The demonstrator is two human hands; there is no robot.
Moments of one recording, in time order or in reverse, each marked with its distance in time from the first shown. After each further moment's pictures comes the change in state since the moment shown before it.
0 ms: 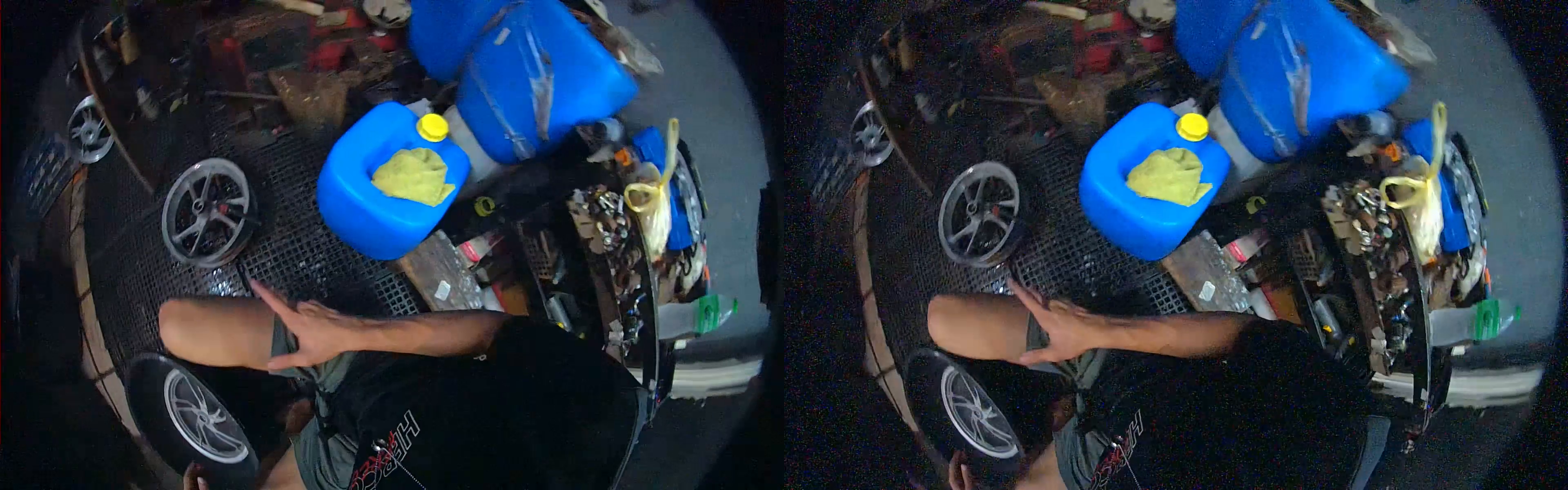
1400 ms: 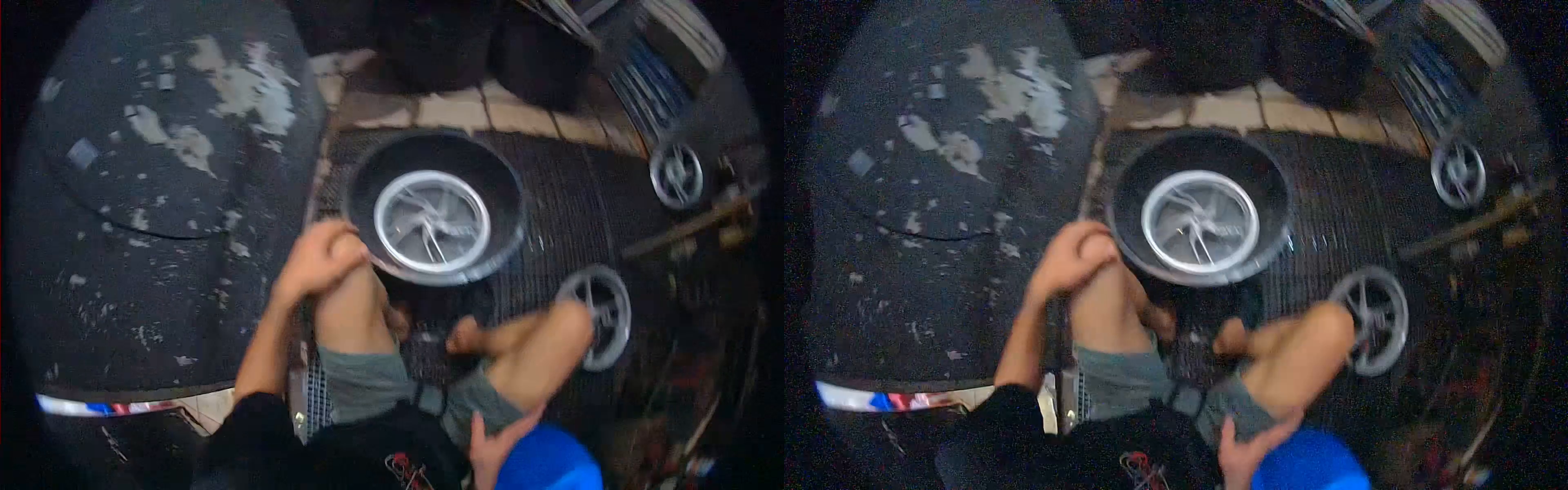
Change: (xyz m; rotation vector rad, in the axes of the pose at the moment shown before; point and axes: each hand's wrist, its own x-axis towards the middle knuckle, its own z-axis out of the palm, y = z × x) left_hand -0.096 -0.090 0.091 -0.162 0.846 -0.358; right_hand 0.002 0.031 0.038 -0.232 -0.239 -0.421
